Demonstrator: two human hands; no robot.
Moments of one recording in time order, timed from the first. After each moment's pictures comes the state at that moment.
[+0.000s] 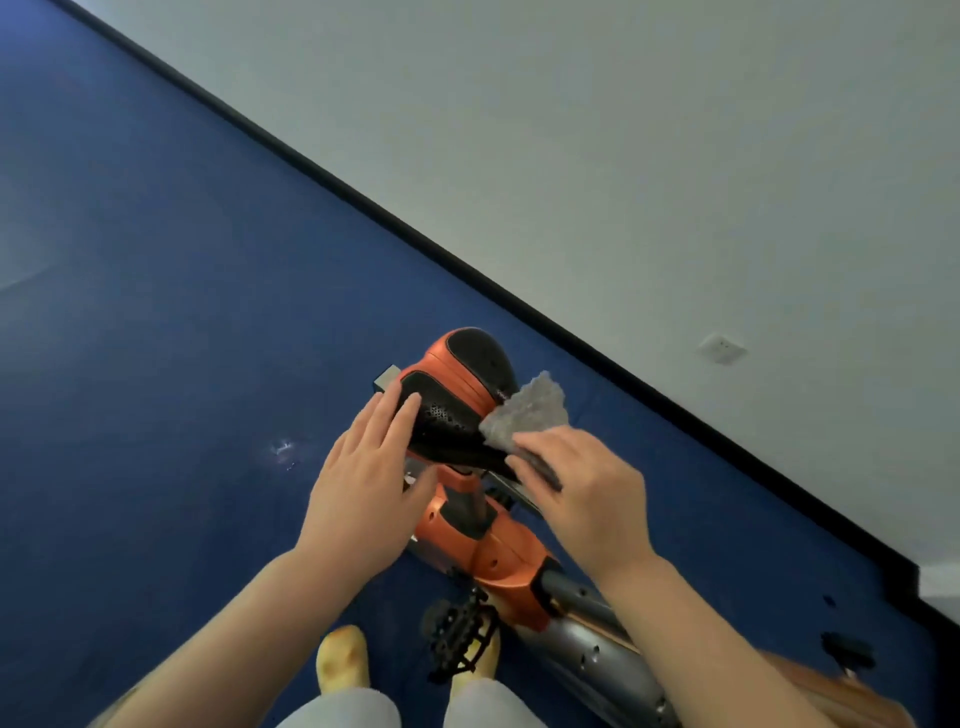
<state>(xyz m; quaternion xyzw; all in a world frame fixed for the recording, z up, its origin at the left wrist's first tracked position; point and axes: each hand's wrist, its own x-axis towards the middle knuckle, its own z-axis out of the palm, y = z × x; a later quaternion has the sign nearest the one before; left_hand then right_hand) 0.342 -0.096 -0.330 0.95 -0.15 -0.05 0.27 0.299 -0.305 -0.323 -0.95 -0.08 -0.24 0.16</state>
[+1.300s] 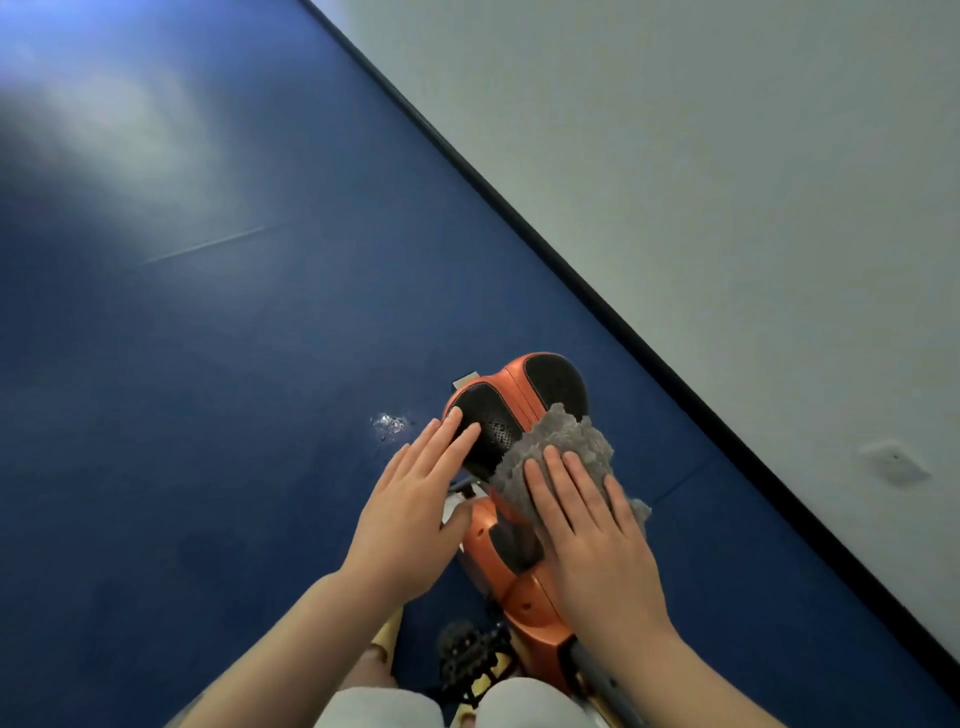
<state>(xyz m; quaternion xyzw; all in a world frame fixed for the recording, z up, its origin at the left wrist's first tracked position) 0.320 -0.120 -0.370 0.95 -0.04 -0.02 0.30 0.316 -0.328 -0.384 -0.98 -0.22 -0.01 0.02</state>
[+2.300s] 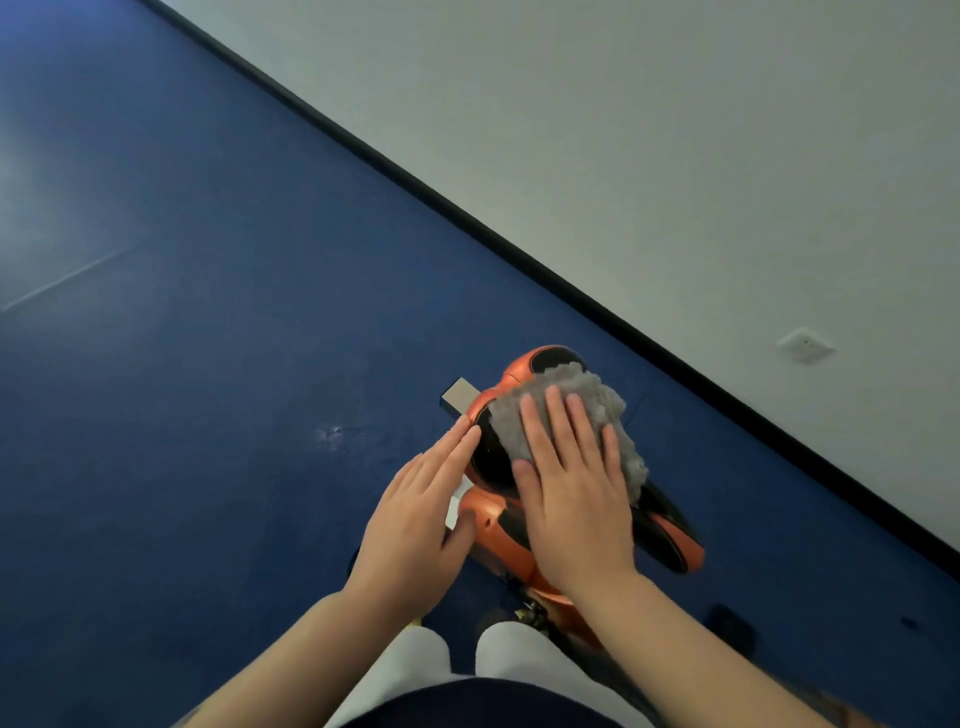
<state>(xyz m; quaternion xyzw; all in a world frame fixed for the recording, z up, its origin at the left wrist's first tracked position) 0.363 -0.061 -0.374 0.91 -0.18 -0.05 0.37 0.355 -0.231 -0.374 -1.00 0.01 -0.03 0.08</state>
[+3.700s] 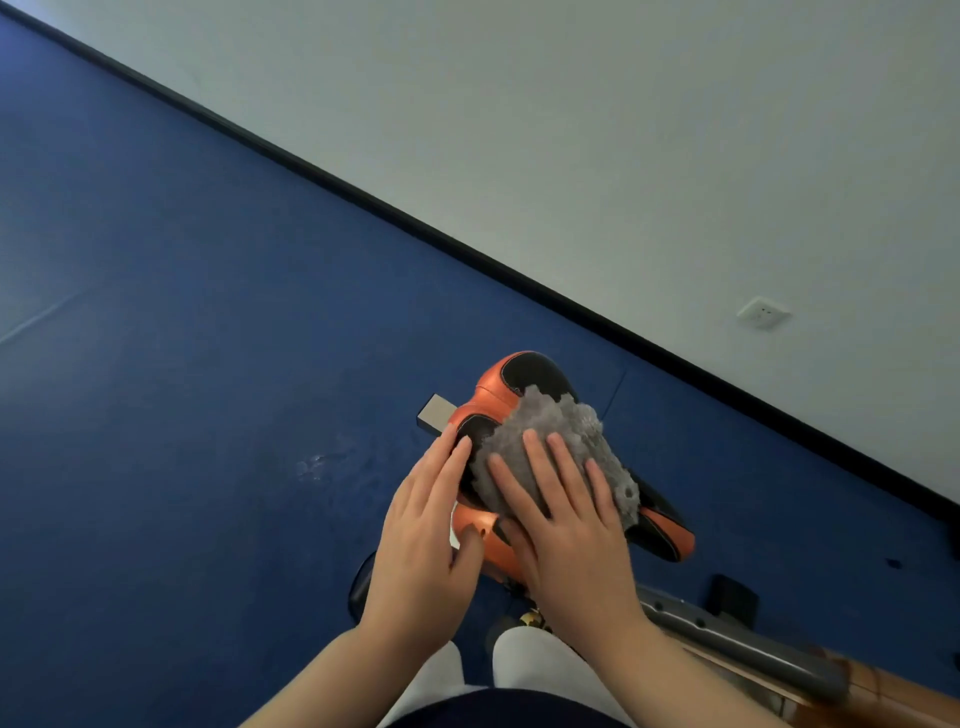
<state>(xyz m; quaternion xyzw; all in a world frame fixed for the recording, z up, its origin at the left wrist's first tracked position) 0.365 -0.077 -0.364 0.88 -0.19 -0.03 0.44 0.324 -0.234 -0.392 -1.00 0.00 -0.04 0.04</state>
